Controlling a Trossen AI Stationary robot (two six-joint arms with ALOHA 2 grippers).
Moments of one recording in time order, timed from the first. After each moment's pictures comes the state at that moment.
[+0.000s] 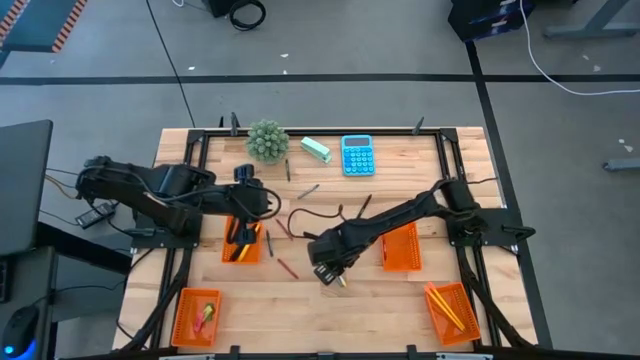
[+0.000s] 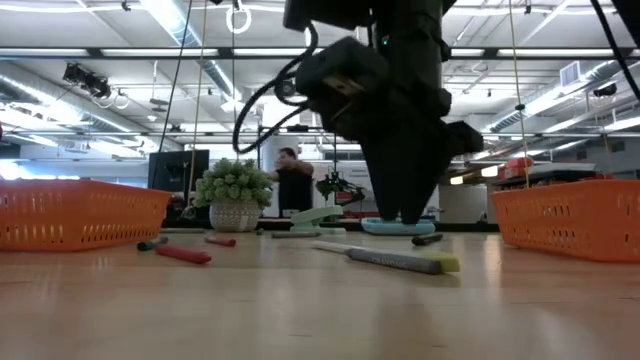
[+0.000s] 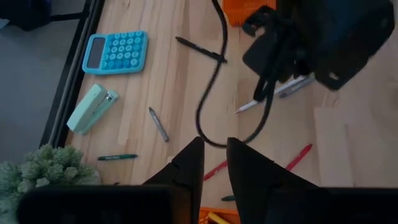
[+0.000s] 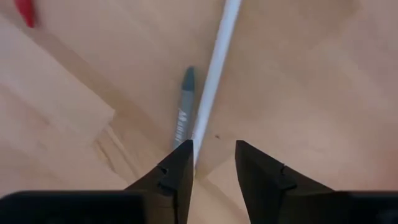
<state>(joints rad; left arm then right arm) -0.24 1.26 1.42 -1.04 -0.37 -0.13 0.26 2.11 1.60 -0.90 -0.11 1.12</state>
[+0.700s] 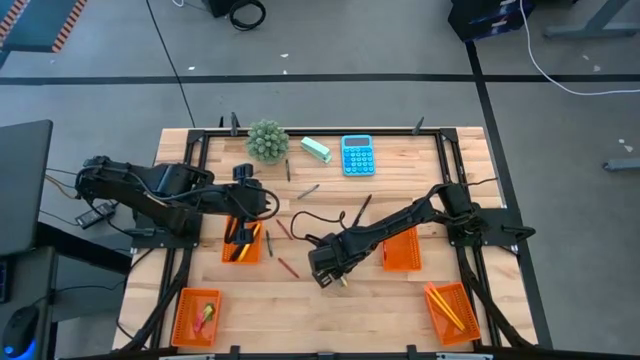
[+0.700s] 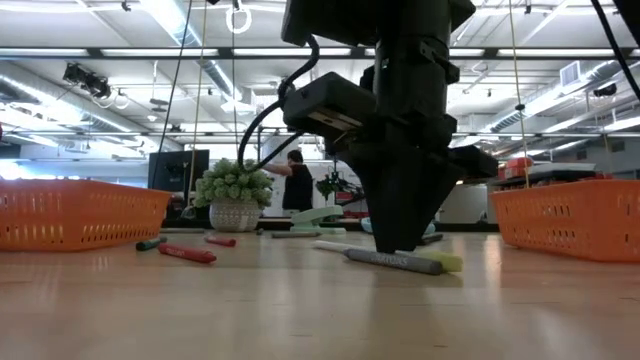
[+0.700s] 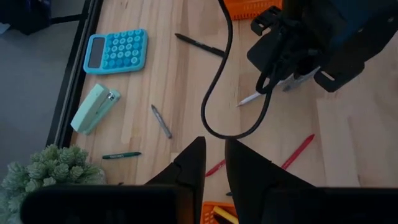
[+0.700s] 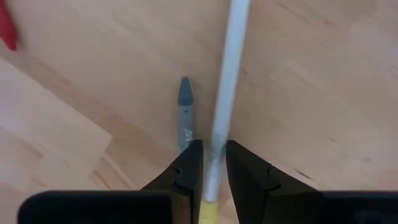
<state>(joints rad) -0.24 1.25 1.42 -1.06 -0.37 -0.09 0.29 2.13 1.54 -0.78 -0.05 1.26</state>
